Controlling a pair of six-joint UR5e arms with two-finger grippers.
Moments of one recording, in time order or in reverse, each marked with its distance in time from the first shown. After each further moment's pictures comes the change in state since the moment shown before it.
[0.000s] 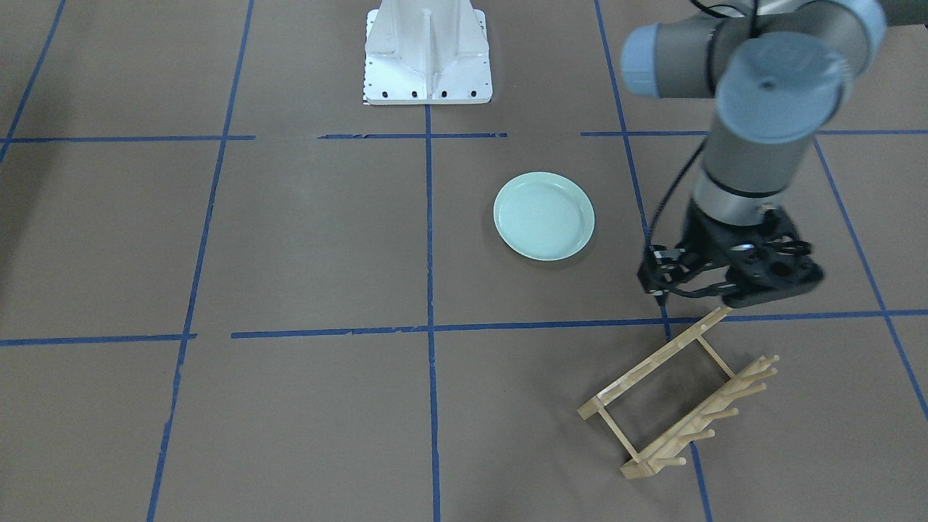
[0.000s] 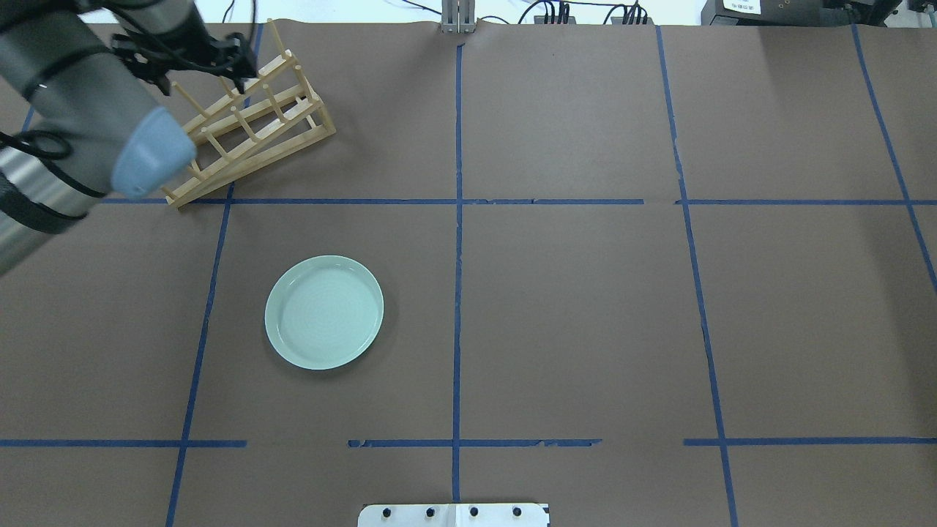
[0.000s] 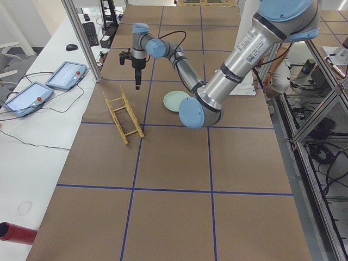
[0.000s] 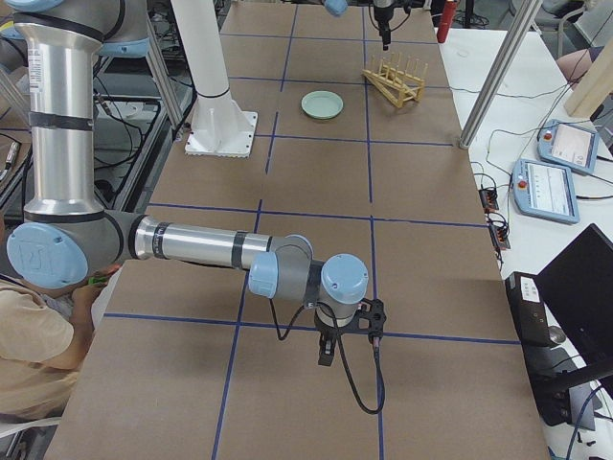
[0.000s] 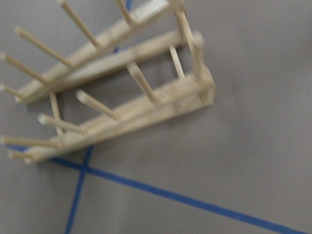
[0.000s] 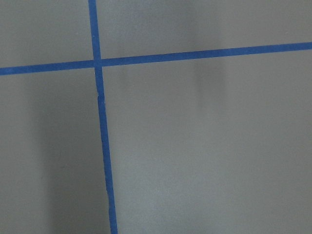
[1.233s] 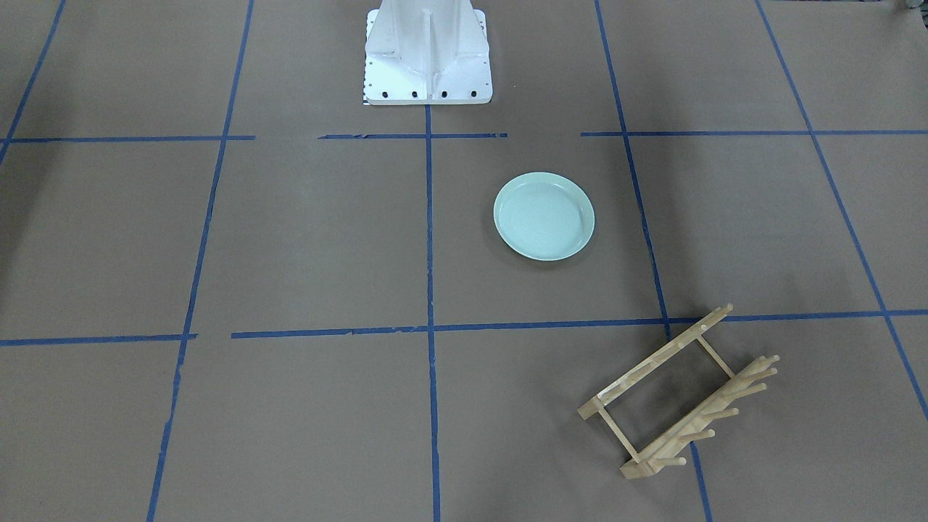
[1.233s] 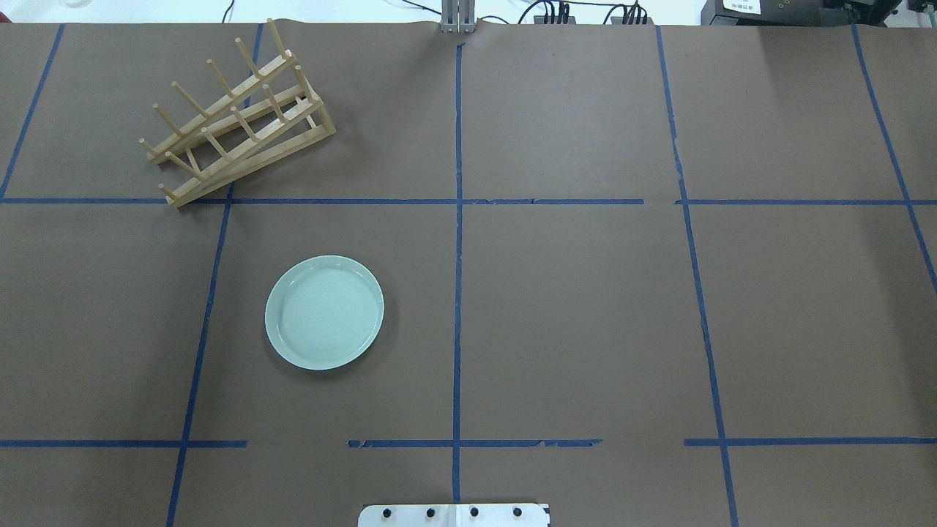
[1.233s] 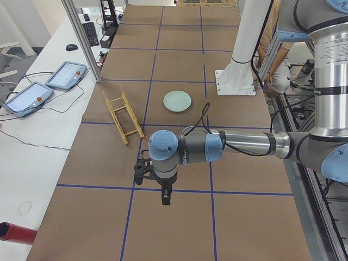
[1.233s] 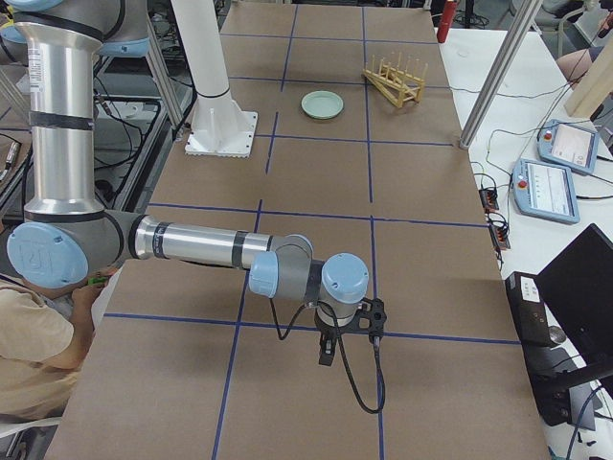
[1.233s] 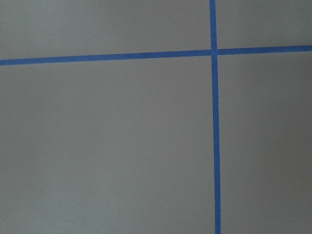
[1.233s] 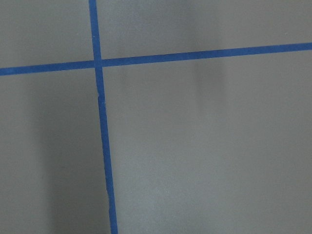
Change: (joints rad) left arm -0.600 0.761 -0.082 -0.062 -0.281 0.867; right arm 0.000 0.000 0.000 0.000 0.000 0.000
